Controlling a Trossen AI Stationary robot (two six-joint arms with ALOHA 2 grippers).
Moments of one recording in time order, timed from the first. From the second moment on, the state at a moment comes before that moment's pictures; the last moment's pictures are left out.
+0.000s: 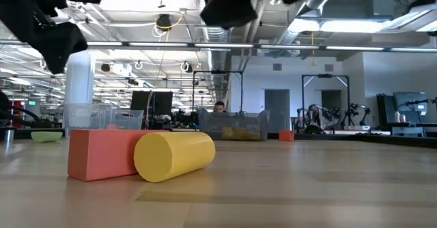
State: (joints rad) left arm -0.49 1.16 0.76 -0.61 -0.05 -0.73; right arm 0.36 1.90 1.37 -0.25 -0.30 -0.25
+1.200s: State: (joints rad) left arm -0.50 1.16 0.76 -0.61 -0.22 -0.76; right arm 0.28 2.15 1.56 -0.34 -0.31 -0.50
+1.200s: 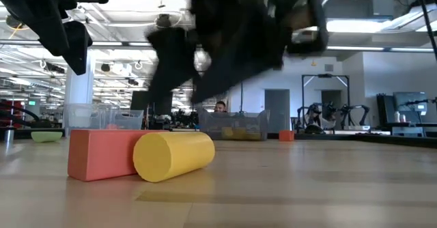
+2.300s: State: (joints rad) left arm -0.50 1.16 0.76 -0.64 -0.22 -0.75; right arm 0.32 2.18 1.51 -0.44 -0.21 -0.31
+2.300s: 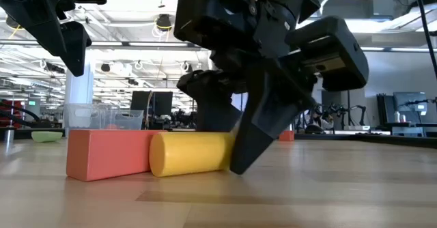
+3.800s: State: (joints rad) left arm -0.50 1.16 0.76 -0.46 -0.51 -0.82; right arm -0.30 1.75 1.51 -0.74 -0.02 -0.05
